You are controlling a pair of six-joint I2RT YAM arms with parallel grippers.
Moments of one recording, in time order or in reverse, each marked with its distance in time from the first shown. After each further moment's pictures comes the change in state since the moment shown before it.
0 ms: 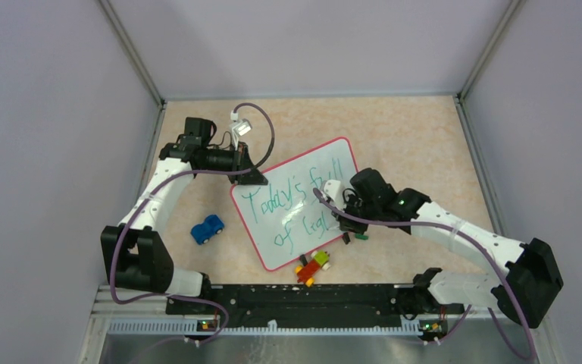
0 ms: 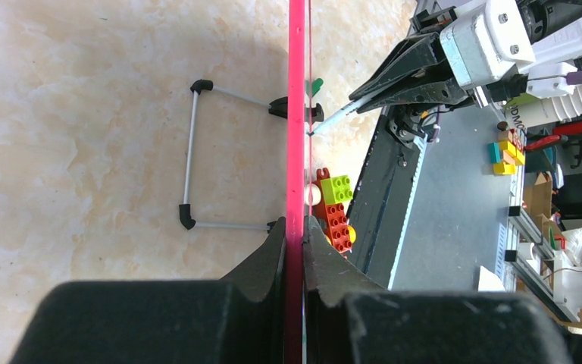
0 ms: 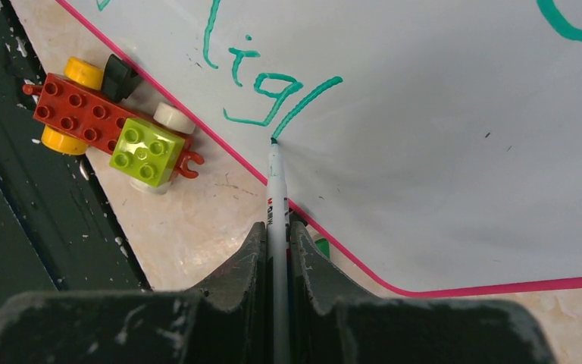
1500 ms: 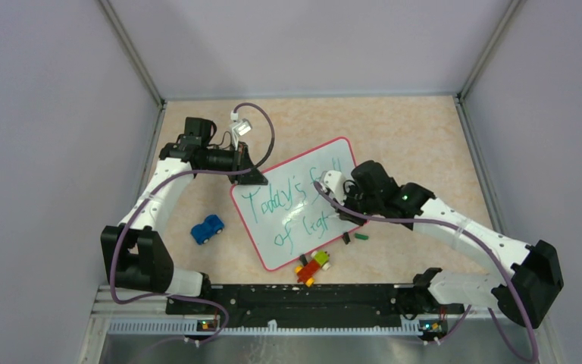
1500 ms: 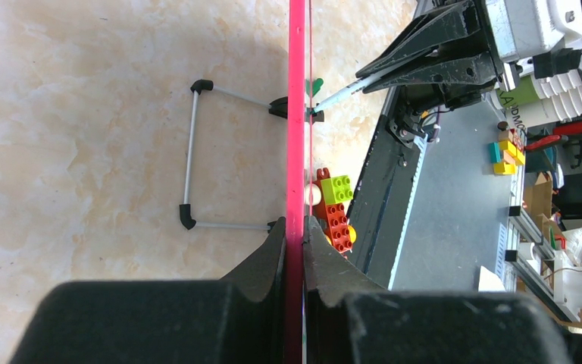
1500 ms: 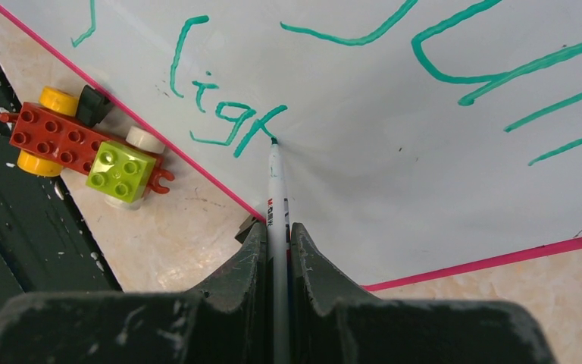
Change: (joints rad) left arm -0.001 0.000 0.000 0.000 0.000 0.001; right arm -0.003 0.000 0.085 -0.027 0.066 -0.020
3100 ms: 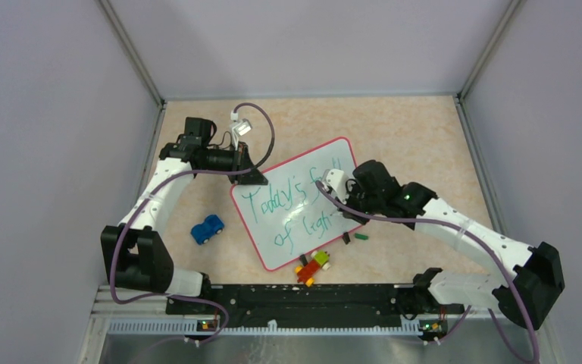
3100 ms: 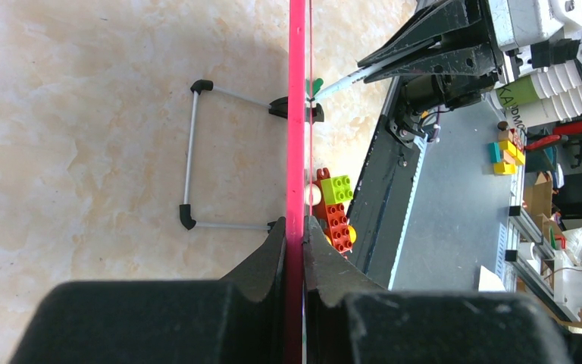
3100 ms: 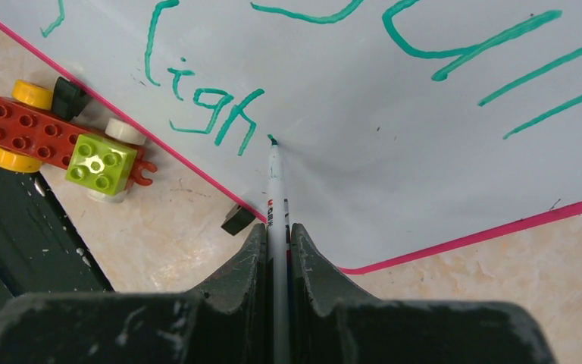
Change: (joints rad) left arm 0.000 0.000 0.000 0.000 0.000 0.000; right arm -0.002 -0.012 0.003 -0.019 0.045 0.003
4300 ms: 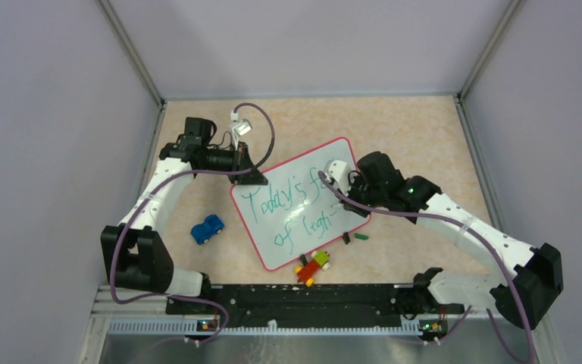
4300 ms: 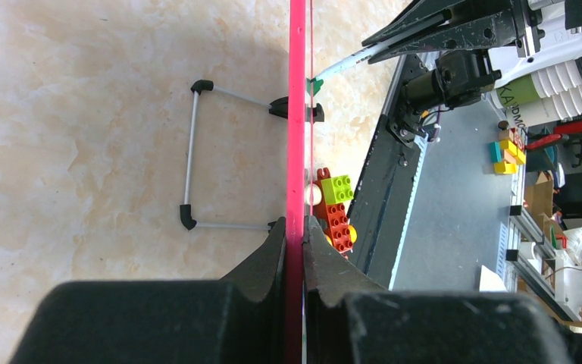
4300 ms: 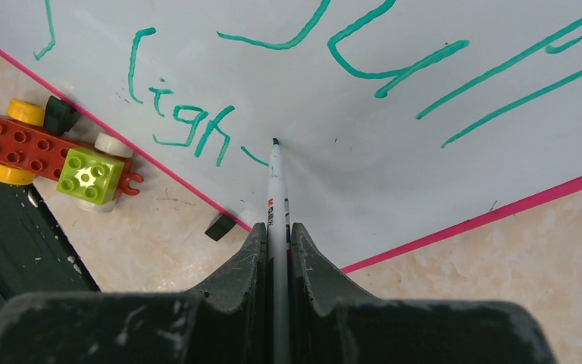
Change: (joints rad) left arm 0.000 0.000 0.000 0.000 0.000 0.003; right arm -0.050 0.009 0.059 -0.021 -0.024 -0.028
